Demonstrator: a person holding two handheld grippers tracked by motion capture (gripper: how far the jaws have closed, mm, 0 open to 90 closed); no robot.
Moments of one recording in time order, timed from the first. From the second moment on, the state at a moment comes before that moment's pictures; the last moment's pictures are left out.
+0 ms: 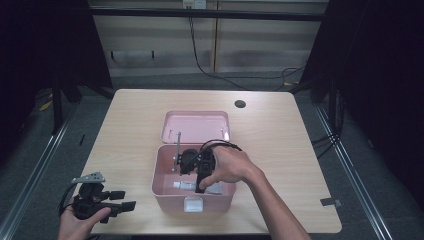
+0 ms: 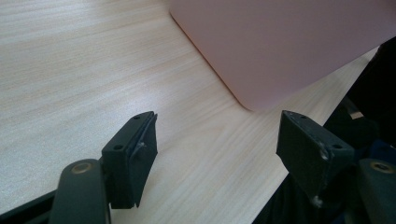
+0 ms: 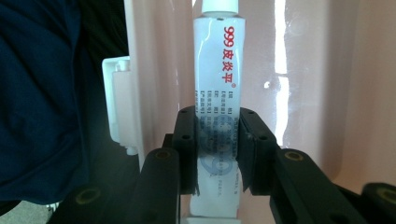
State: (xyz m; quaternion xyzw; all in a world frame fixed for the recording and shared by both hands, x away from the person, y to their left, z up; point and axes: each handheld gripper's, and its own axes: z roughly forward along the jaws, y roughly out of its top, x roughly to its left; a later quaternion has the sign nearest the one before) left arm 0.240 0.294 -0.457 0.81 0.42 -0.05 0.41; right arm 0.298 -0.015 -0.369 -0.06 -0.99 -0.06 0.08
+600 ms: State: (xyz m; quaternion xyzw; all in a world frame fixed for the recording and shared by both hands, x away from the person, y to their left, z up) left arm 0.240 0.293 -0.457 0.81 0.42 -0.05 0.41; right arm 0.302 -0.015 -0.394 -0.06 -0.99 -0.10 0.10
